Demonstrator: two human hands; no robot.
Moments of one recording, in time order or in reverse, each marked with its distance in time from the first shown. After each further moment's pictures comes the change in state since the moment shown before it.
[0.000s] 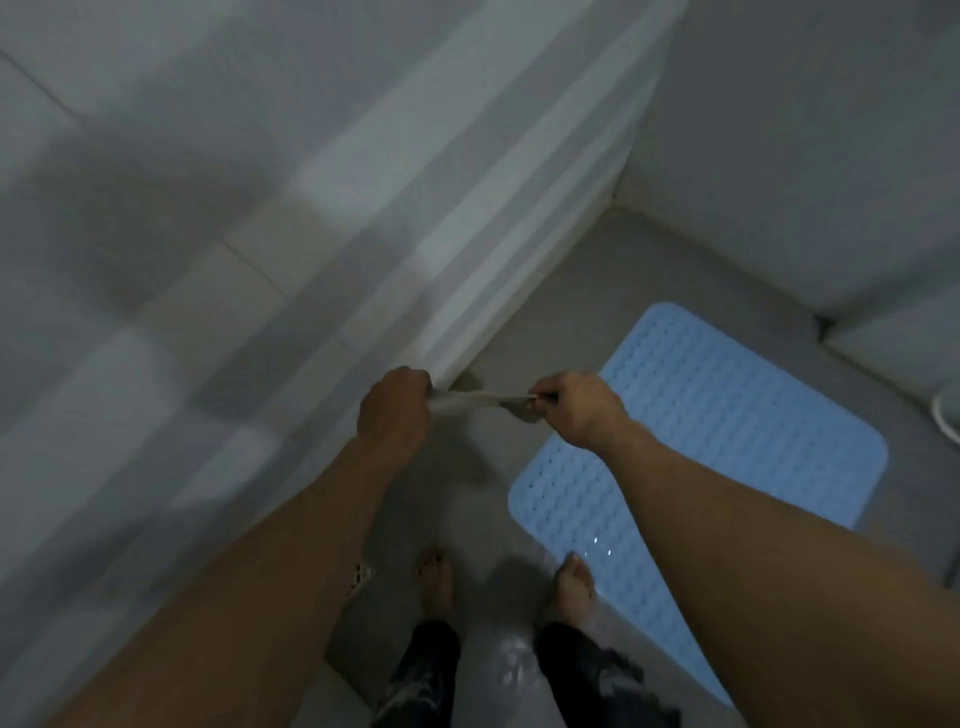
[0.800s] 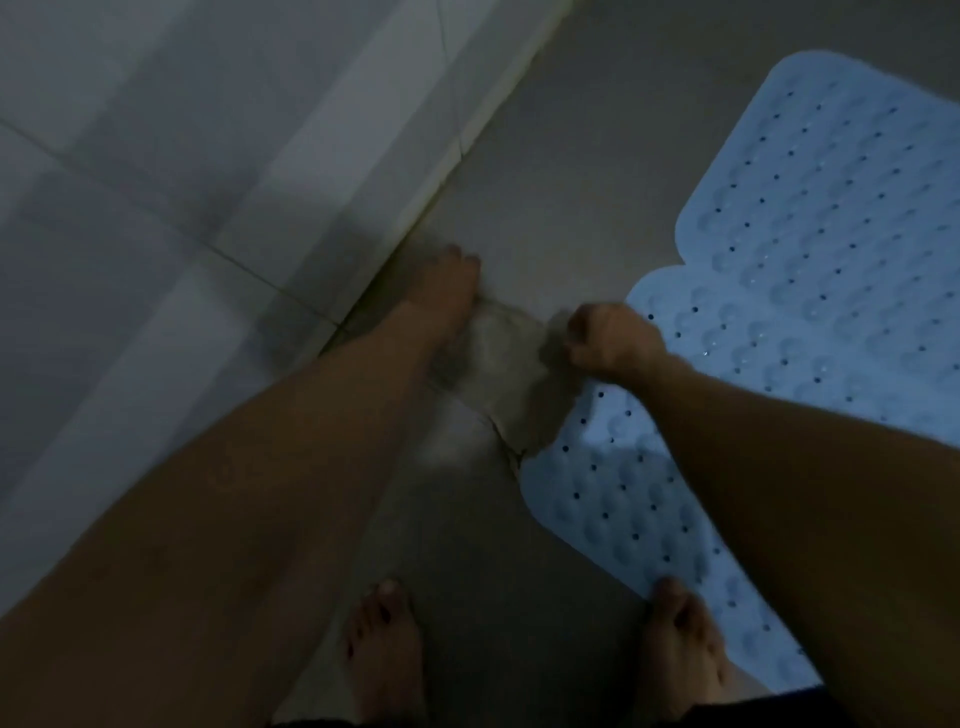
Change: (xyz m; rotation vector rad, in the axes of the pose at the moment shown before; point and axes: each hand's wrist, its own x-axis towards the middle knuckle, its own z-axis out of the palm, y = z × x) left_hand 0.281 -0.034 0.456 0.326 -0.119 0.297; right_hand 0.307 0.295 0.327 -0.173 0.015 0.144
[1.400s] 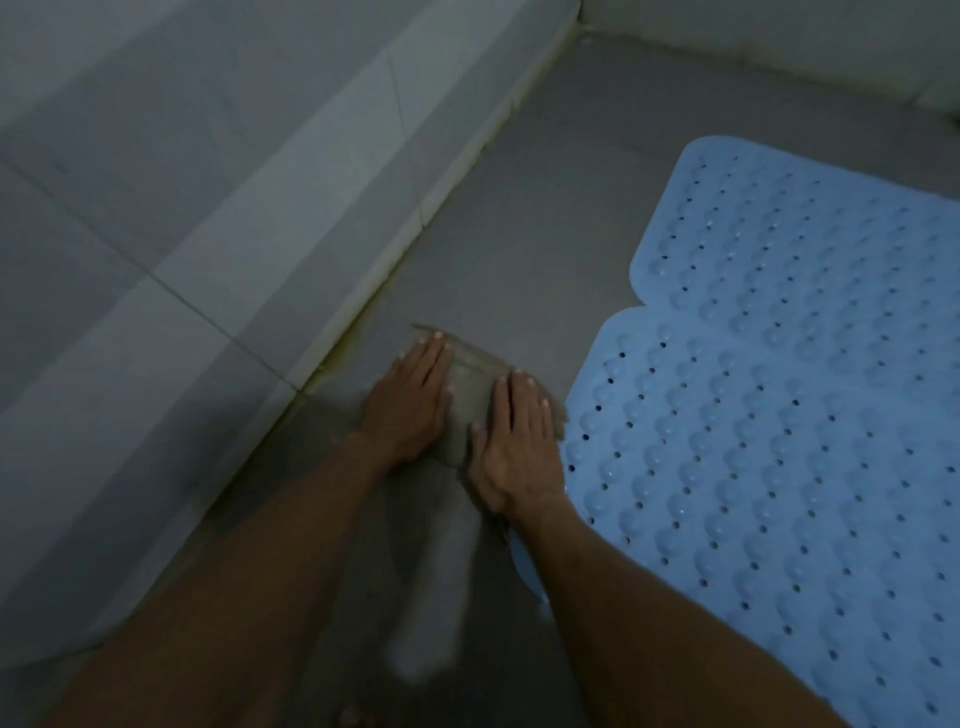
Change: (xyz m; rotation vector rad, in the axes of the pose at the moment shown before) left_hand -0.001 -0.031 0.127 -0.061 0.261 0.256; right_hand -0.007 -0.044 0.144 0.190 0.480 -0.062
